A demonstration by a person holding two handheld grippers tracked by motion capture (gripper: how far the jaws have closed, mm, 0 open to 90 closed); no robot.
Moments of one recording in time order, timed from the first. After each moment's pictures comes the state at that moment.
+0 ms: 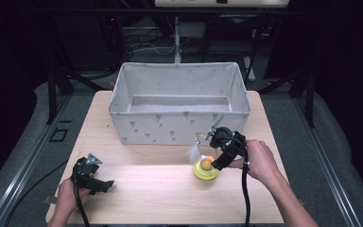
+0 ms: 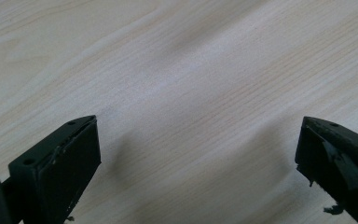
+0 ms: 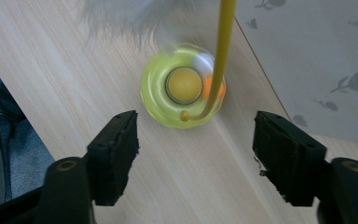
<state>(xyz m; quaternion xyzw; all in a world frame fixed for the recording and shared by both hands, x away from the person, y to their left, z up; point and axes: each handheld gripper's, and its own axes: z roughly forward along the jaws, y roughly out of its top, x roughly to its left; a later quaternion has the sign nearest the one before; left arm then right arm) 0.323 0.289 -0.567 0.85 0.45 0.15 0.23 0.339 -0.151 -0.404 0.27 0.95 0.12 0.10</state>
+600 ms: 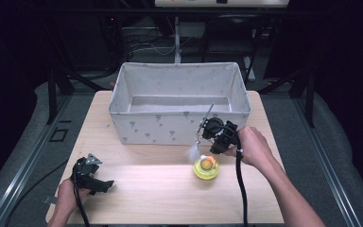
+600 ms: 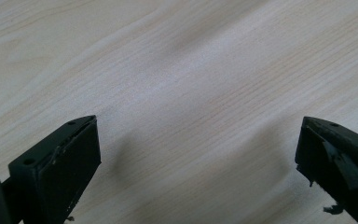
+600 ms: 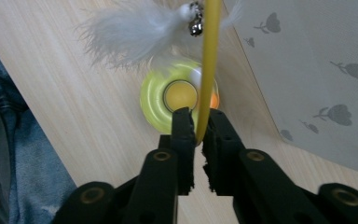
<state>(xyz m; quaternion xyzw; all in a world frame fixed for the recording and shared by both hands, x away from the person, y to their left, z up) 0.323 0.289 -0.568 0.85 0.45 0.15 0.23 0.358 -0.134 -0.386 0.24 0.96 0.09 0.08</state>
